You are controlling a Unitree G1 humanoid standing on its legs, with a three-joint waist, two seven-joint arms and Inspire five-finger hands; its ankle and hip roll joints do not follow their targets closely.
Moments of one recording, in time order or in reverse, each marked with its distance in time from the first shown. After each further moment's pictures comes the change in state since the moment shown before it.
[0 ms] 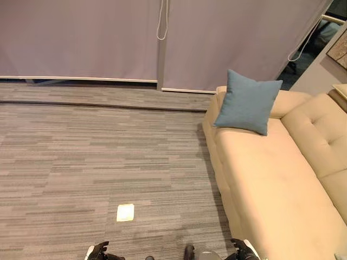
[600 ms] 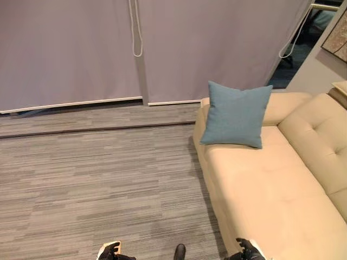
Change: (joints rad) left arm 0.001 -0.047 0.003 -0.043 -0.007 -0.003 -0.020; right arm -0.028 -0.037 -0.010 0.032 0.005 -0.004 0.000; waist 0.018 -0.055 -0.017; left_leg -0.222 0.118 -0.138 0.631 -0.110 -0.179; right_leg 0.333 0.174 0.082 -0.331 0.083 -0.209
